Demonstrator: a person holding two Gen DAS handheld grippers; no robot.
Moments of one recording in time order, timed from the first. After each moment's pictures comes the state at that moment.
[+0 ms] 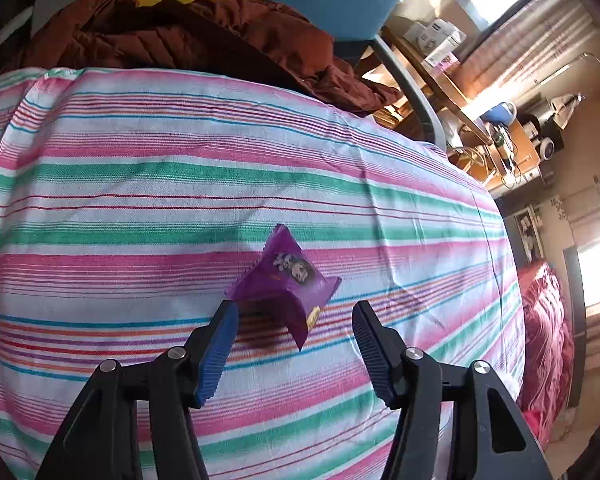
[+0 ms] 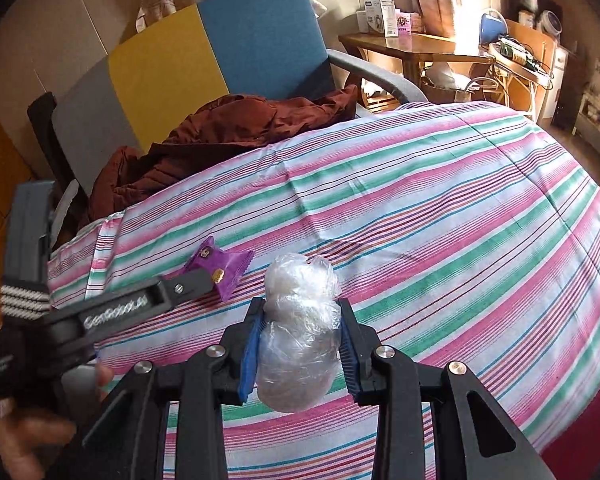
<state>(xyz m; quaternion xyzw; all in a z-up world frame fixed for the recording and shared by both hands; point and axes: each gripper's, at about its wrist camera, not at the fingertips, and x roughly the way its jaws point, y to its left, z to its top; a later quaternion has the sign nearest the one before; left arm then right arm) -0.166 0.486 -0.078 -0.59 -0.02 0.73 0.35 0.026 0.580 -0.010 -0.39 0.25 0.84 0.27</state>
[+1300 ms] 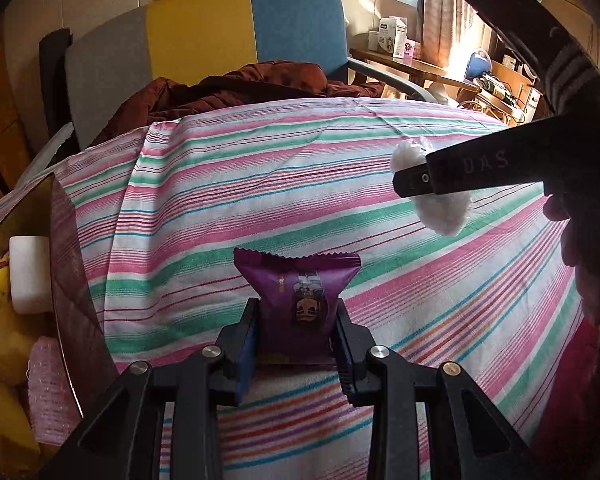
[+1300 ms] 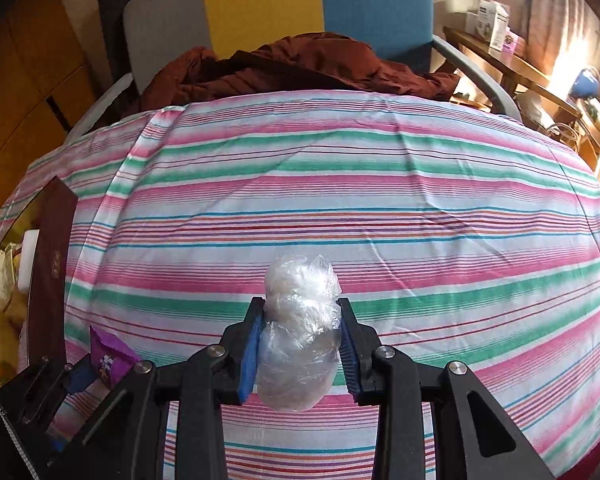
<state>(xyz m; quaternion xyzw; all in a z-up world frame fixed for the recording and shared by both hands) -0.023 0.328 -0.081 -0.40 0.16 0.83 0.34 -0.021 0.518 -0.050 -0.49 0.13 0.85 0.15</state>
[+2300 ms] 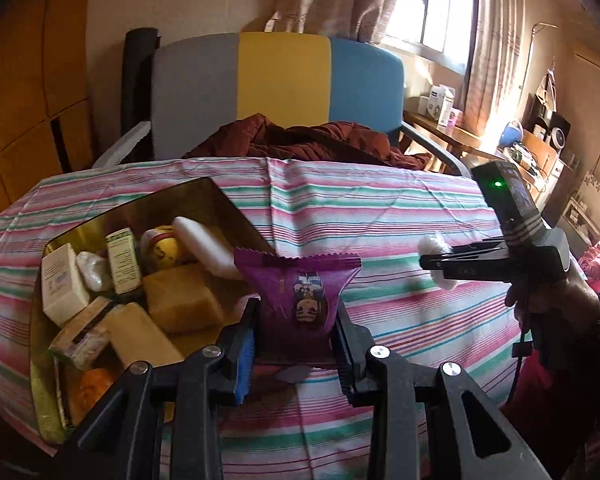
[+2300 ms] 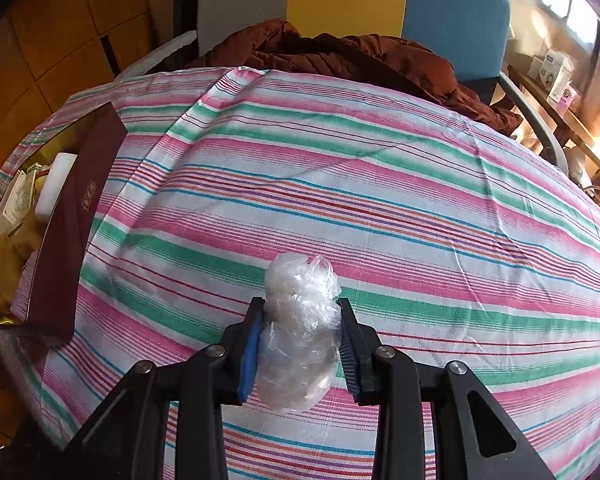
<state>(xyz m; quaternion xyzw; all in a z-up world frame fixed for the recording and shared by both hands) -0.021 0.162 0.003 -0.36 0.06 0.89 0.28 -0.036 0.459 -0.064 -0.51 0.05 0.86 0.07</state>
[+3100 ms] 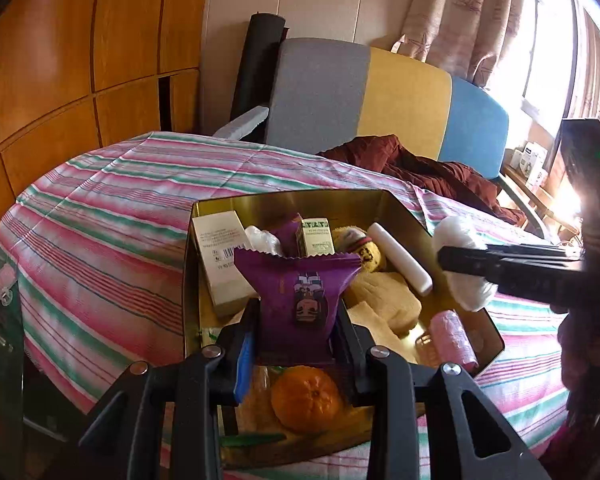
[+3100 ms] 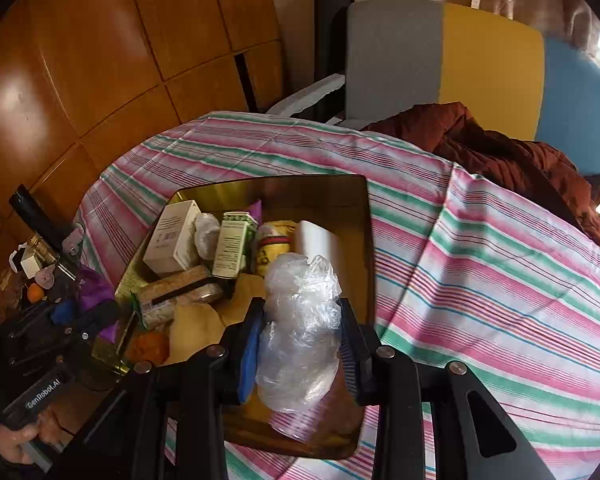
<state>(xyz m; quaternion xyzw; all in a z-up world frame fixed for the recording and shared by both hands) -0.076 0.022 -0.007 -0.37 -0.01 0.92 0.14 -0.094 0.246 0.006 -0.43 0.03 0.90 -0.11</state>
